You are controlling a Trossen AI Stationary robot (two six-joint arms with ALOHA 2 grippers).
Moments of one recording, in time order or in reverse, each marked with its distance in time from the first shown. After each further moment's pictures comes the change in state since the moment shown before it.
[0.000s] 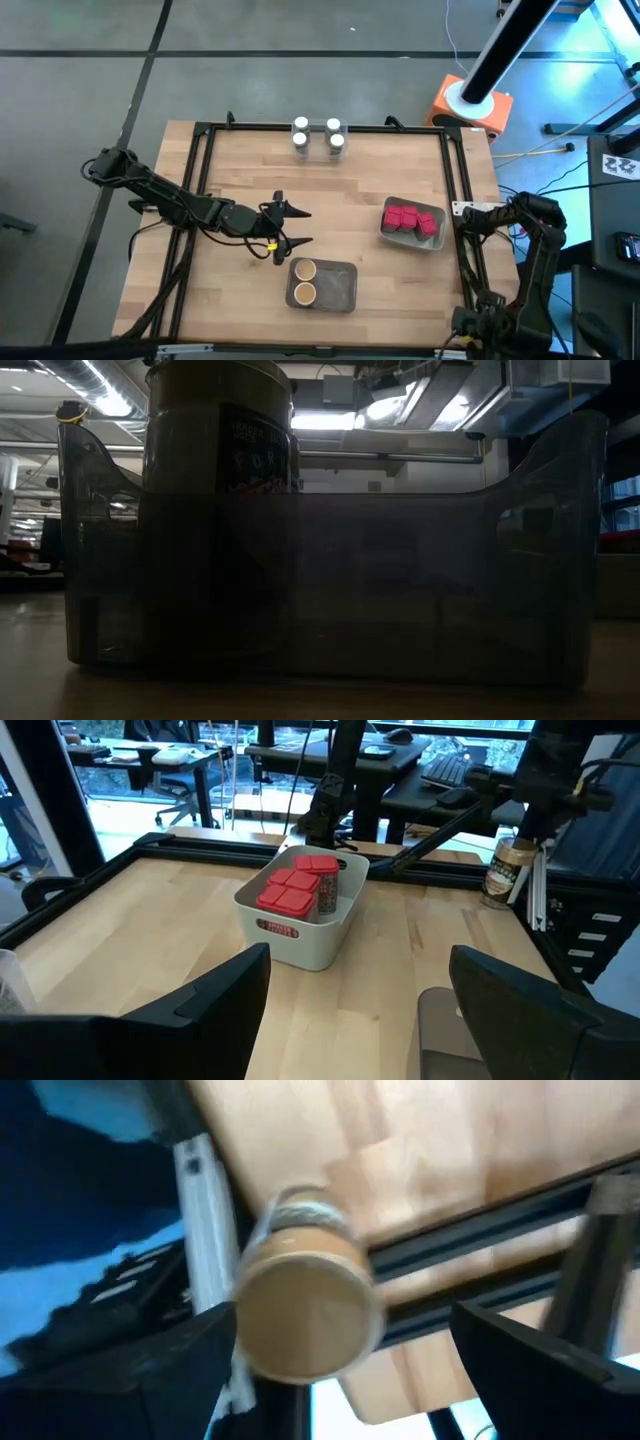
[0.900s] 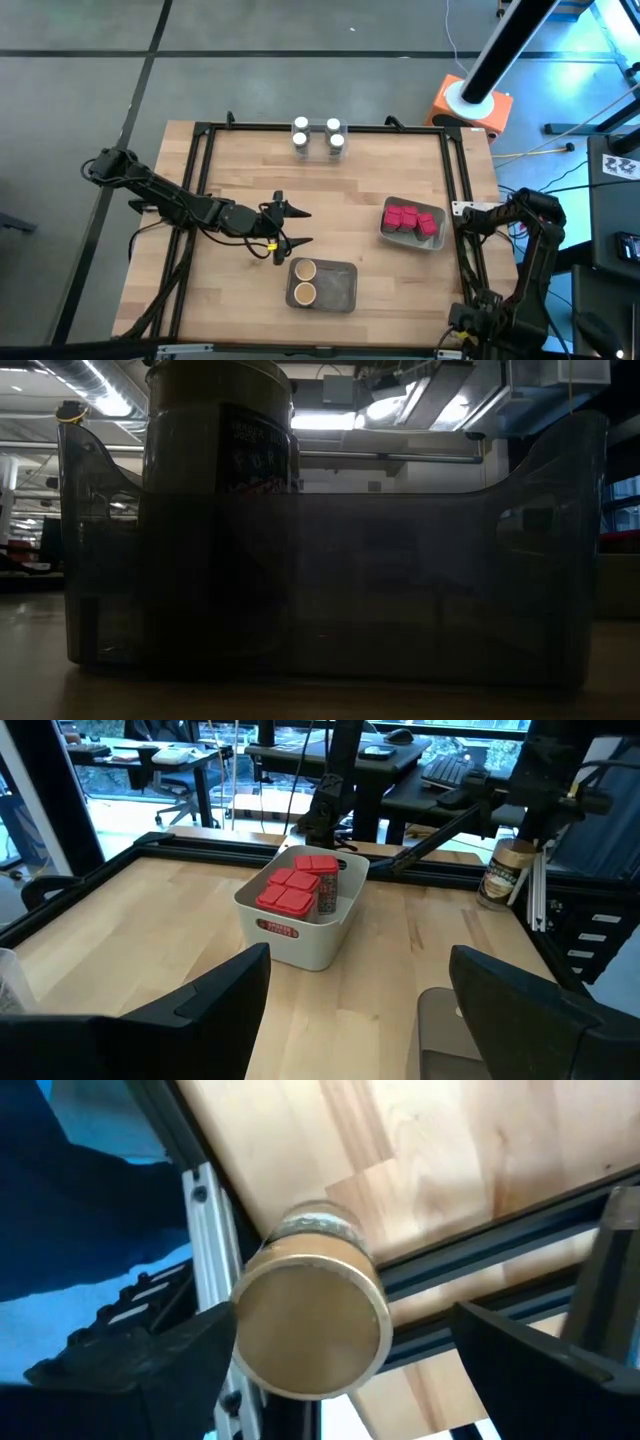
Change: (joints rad) left arm 0.000 0.000 0.000 0.000 0.000 -0.003; right arm -0.010 -0.032 -0.054 0.055 0.028 0.033
